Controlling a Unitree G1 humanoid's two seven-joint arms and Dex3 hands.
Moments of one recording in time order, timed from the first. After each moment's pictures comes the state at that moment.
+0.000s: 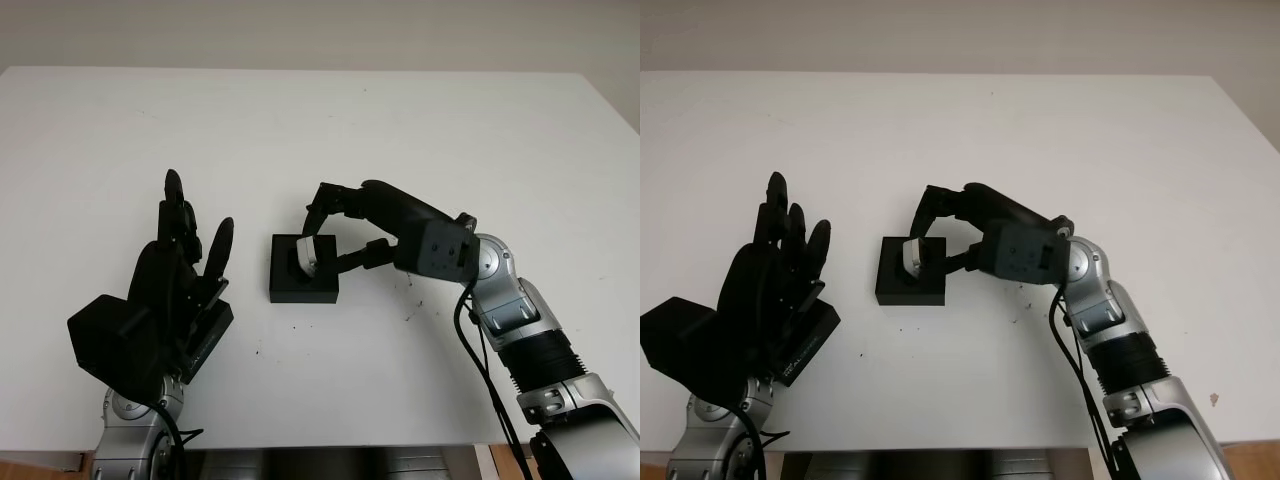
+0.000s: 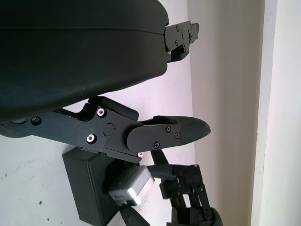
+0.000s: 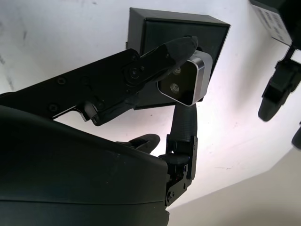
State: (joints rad) left arm 0.08 0.04 0.05 -0.40 -0.04 0.18 0.00; right arm -0.60 -0.40 0.24 0.25 -0.35 -0.16 0.50
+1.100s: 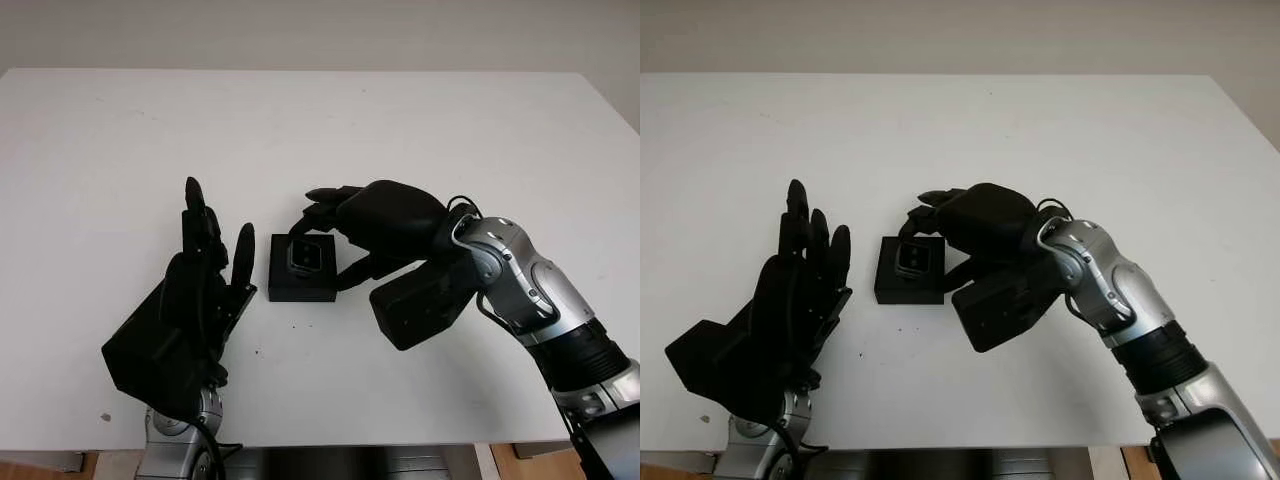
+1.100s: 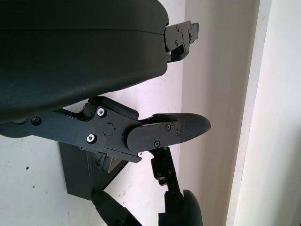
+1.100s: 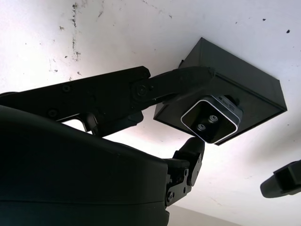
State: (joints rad) left arm 0.12 -0.06 -0.03 -0.35 -0.02 0.05 0.06; right arm -0.64 -0.54 0.37 0.12 -0.68 -0.27 0.52
